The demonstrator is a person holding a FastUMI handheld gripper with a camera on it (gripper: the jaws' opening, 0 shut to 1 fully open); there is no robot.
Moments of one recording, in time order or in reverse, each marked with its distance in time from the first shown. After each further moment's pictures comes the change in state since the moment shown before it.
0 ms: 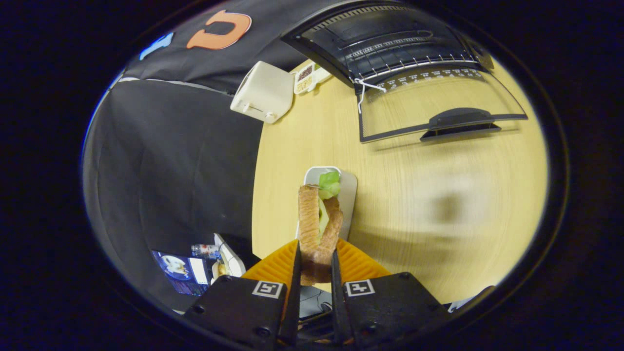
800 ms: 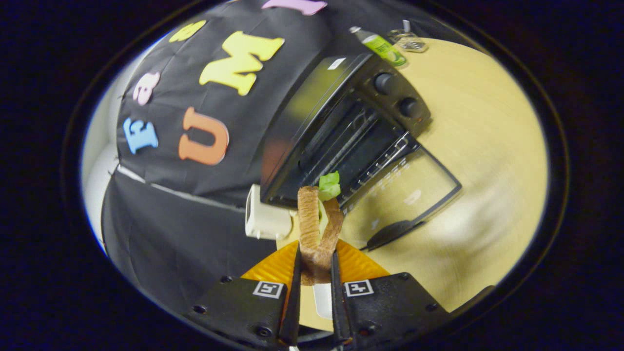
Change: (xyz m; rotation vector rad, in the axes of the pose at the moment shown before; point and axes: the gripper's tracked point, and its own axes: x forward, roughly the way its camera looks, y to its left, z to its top) arm -0.116 -0.067 0.168 0.363 -0.644 0.114
